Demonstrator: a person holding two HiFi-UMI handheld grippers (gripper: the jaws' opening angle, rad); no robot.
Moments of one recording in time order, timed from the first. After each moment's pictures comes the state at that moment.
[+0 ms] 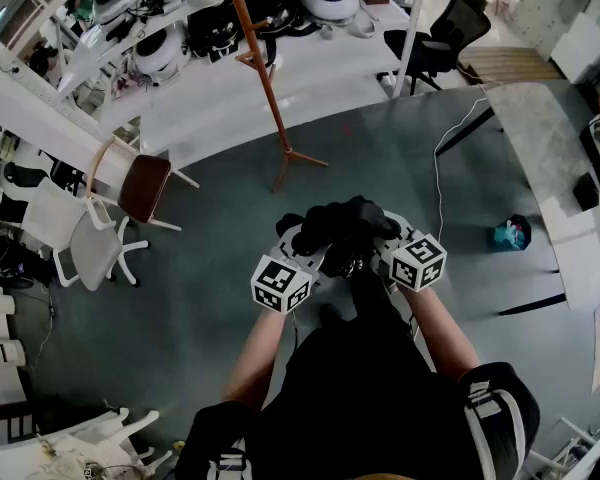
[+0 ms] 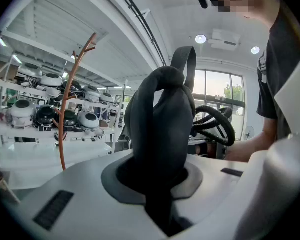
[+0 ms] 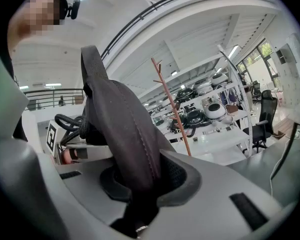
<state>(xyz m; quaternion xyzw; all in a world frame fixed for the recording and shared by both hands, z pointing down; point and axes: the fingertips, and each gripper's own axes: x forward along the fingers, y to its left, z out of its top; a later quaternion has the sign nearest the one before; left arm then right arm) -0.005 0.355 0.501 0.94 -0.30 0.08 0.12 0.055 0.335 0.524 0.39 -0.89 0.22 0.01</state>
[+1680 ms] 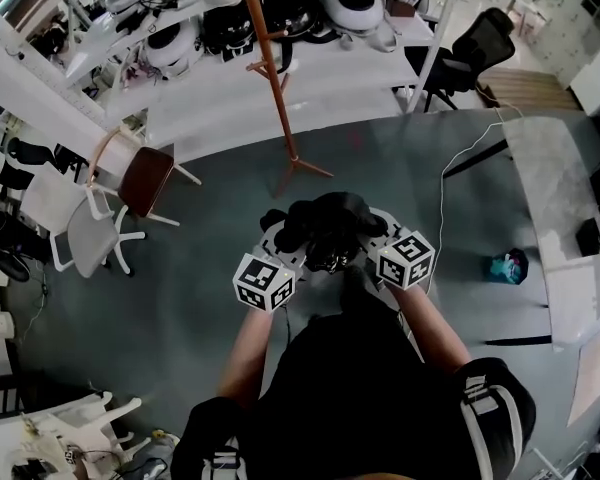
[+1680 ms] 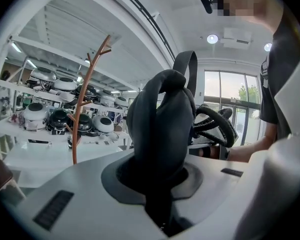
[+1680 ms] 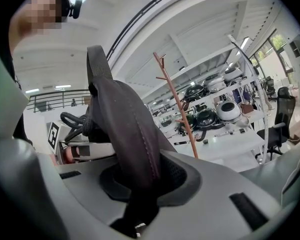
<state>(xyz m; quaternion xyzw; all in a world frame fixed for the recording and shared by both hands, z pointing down) -0.021 0.242 0.477 0.92 -0.37 0.07 0.13 0.040 0.220 0.502 0.34 -0.92 0.21 0.02</state>
